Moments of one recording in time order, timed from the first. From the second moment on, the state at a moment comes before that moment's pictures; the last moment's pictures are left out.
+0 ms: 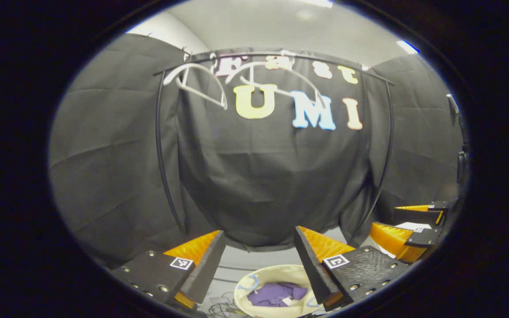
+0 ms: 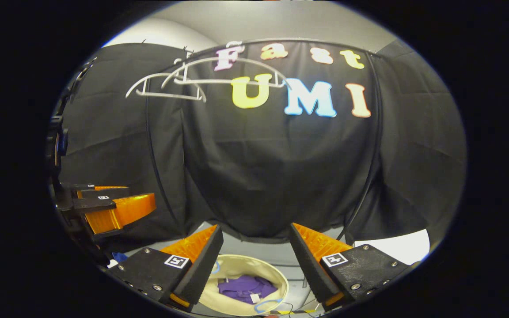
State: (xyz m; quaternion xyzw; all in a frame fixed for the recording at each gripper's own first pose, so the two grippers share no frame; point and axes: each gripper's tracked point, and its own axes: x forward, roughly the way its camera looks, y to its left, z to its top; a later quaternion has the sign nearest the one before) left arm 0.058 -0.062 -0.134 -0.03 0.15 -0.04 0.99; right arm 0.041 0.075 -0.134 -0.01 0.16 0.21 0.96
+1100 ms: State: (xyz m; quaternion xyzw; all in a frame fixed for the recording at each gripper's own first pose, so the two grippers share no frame) left arm -0.005 -0.002 0.047 -0.01 0.00 -0.01 1.00; right arm 0.011 -0.030 -0.003 0.03 0.02 0.09 1.00
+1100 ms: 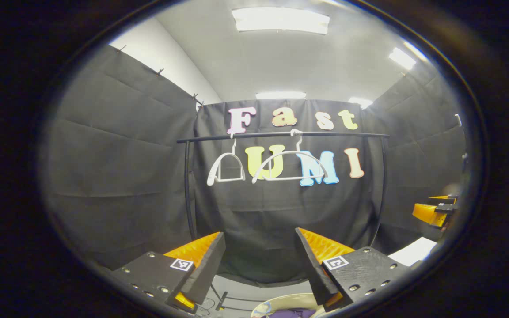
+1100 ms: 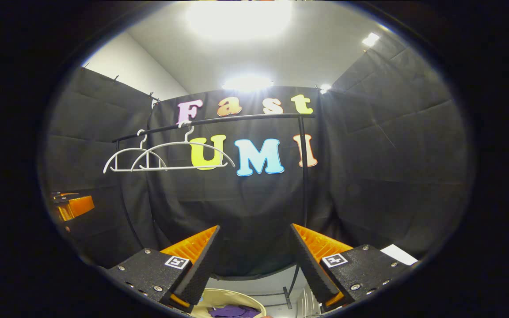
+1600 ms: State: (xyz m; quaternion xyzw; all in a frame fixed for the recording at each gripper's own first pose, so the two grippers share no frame) left arm -0.015 0.004 0.036 -0.02 -0.01 -0.01 1.00; right arm 0.011 -0.022 0.003 0.02 0.01 0.10 0.99
